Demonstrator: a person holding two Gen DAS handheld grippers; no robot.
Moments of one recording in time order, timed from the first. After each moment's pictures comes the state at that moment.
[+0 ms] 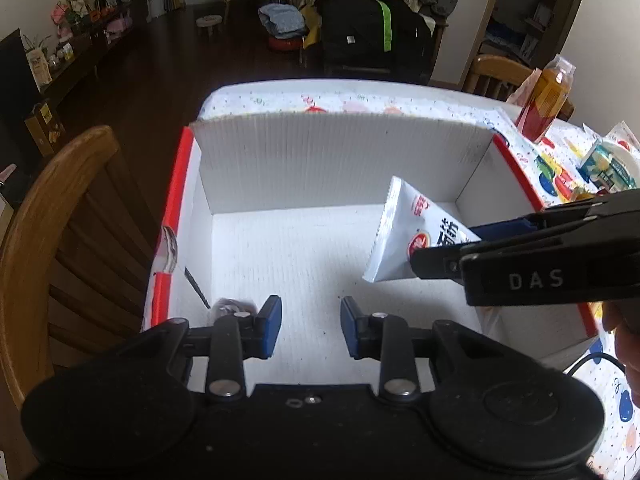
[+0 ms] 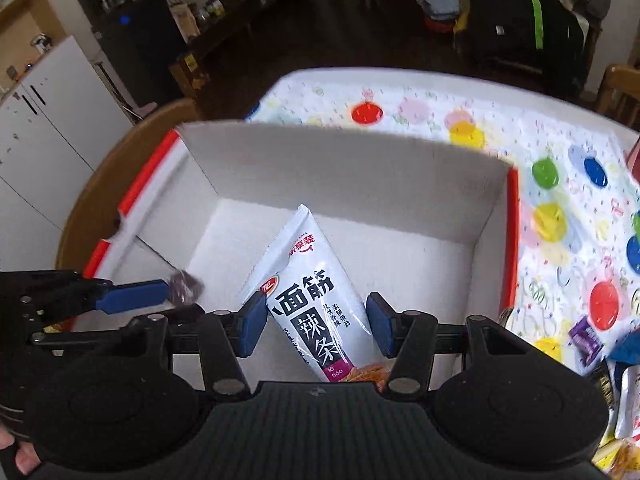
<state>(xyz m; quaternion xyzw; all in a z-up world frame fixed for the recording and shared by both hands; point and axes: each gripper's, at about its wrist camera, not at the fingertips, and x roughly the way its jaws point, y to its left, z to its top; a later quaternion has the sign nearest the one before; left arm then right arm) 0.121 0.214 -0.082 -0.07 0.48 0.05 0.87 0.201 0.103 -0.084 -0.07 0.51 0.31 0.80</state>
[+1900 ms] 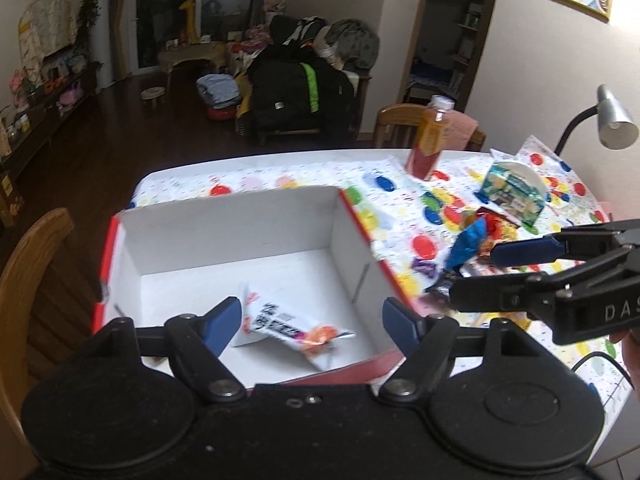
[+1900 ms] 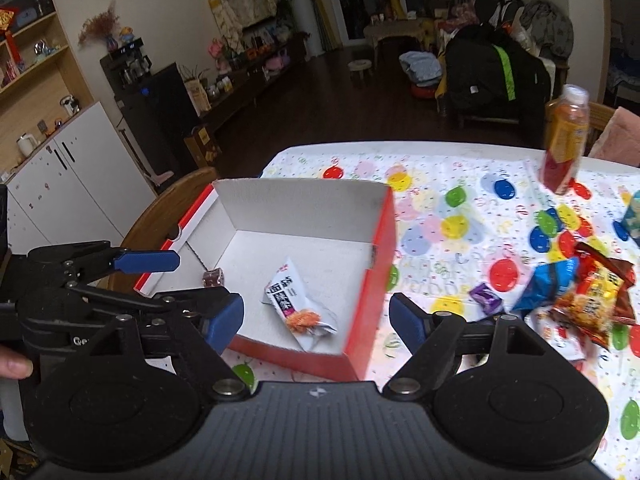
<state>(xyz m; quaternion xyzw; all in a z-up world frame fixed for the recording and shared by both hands) 0.066 0.124 -0.005 -0.05 0.38 -0.03 0.92 0.108 -0.052 0.013 -0.01 0.40 0.33 0.85</state>
